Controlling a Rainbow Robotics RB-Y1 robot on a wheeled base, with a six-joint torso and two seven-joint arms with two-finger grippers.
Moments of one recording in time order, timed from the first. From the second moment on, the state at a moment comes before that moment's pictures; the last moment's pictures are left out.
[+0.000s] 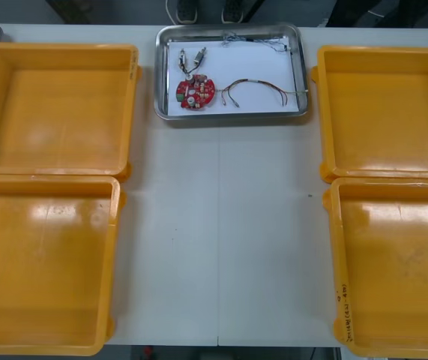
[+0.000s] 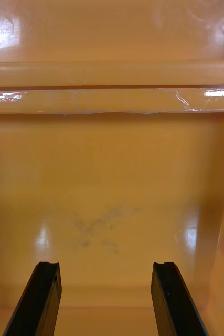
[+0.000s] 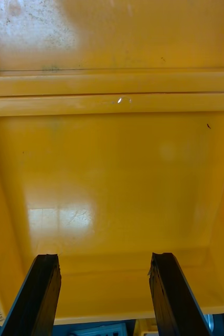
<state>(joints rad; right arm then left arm) -0.09 -0.67 -0.44 -2.15 -0.80 1.92 1.45 -0.17 0.95 0.33 -2.14 1.07 1.91 -1.21</state>
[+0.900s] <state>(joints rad) -0.09 -0.68 -0.44 -2.15 -0.80 1.92 1.45 -0.17 0.95 0.33 -2.14 1.07 1.91 -1.21</state>
